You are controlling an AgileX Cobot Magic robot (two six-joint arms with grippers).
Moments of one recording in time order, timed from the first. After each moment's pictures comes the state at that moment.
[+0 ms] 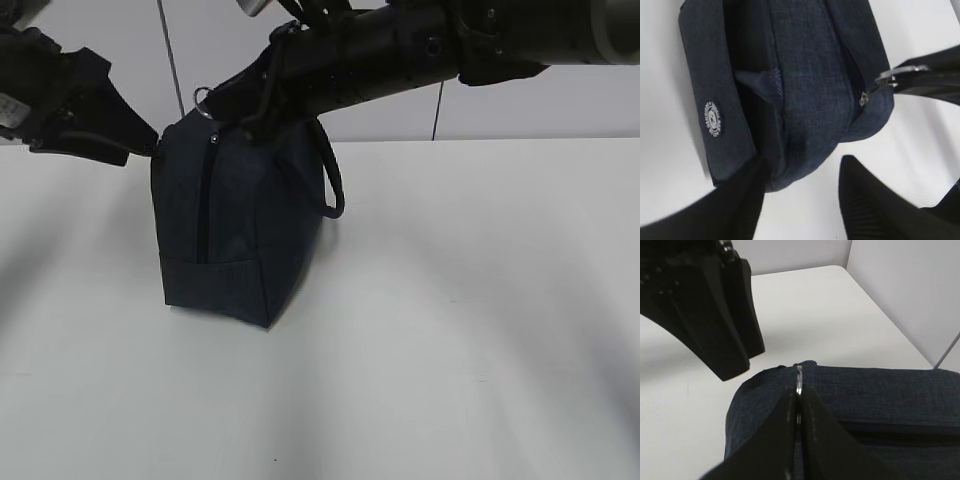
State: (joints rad) left arm -0.06 1.63 -1.29 -0.77 0.99 0.61; right arm 0.46 1.93 -1.54 -1.82 -0.62 1.36
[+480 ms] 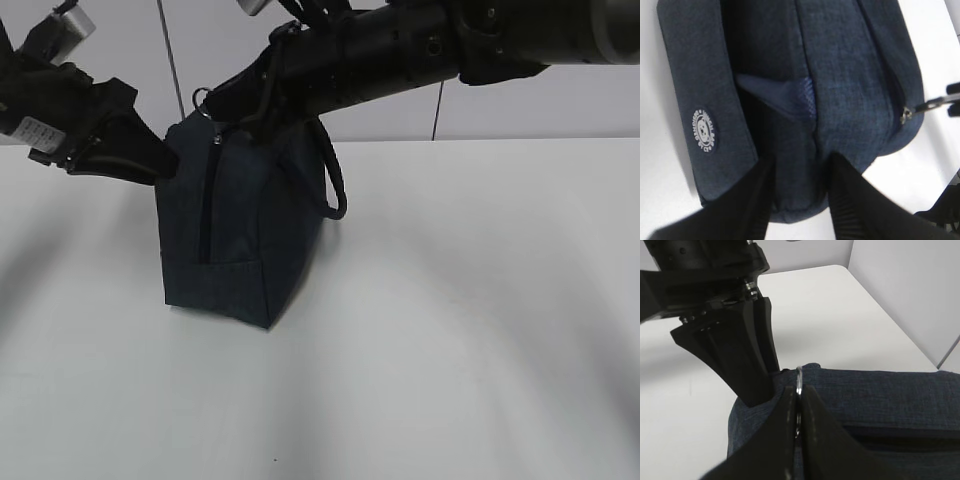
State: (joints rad) left arm -0.06 1.73 -1.29 -0.87 0.99 0.71; right arm 0.46 1.93 -1.54 -1.82 -0.62 1.37
